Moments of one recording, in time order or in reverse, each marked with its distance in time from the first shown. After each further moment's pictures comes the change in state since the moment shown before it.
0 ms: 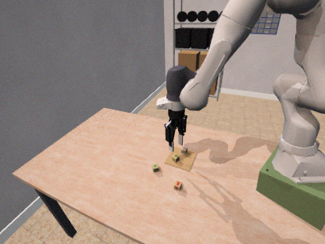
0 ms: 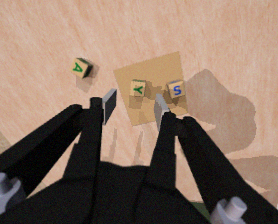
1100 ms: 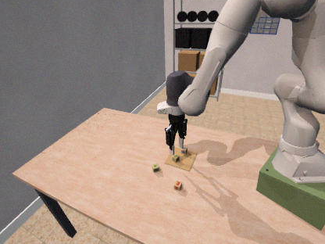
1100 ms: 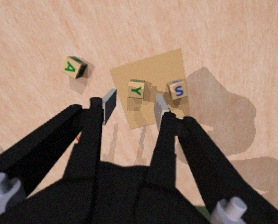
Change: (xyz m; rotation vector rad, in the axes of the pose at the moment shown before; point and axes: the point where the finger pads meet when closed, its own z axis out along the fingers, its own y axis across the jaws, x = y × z) arm -0.002 0.002 0.022 -0.008 -0.008 0.006
